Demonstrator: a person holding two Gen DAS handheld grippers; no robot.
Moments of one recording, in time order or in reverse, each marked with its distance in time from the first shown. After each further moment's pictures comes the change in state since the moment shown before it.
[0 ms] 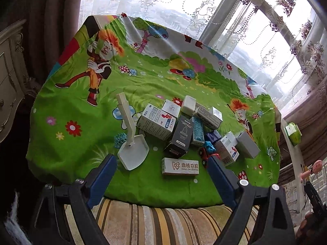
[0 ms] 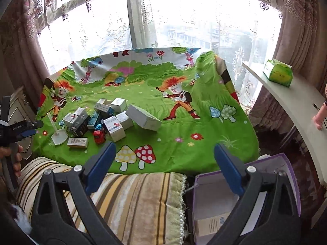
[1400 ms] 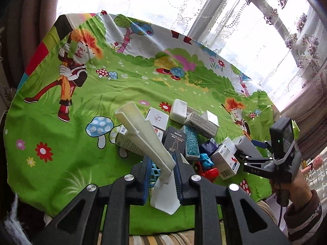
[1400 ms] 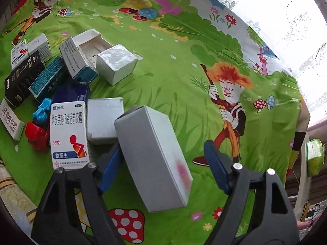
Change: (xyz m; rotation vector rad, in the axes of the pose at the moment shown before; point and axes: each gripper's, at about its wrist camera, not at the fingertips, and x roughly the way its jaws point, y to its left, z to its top) left arm 0.047 -0.027 0.020 0.082 -0.004 -0.098; right arm 0.256 0.081 0.032 -0.538 0.375 -0.063
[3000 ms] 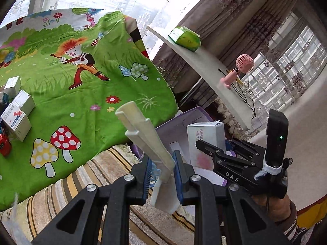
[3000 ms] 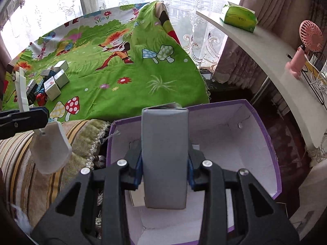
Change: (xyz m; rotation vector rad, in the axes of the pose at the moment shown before) left arm 0.023 -0.318 -0.146 0.467 0.340 -0.495; right arm -0.158 -0.124 -0.311 0.698 -0.076 -0.047
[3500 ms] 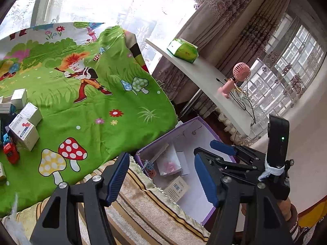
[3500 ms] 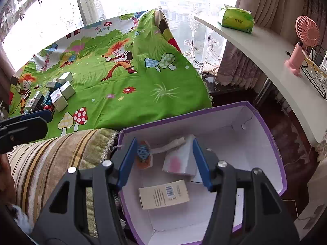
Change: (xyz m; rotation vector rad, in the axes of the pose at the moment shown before) left arm -0.028 0.001 0.001 0.016 -0.105 0.039; right arm -0.016 0.011 0.008 0.033 -0.056 0.059
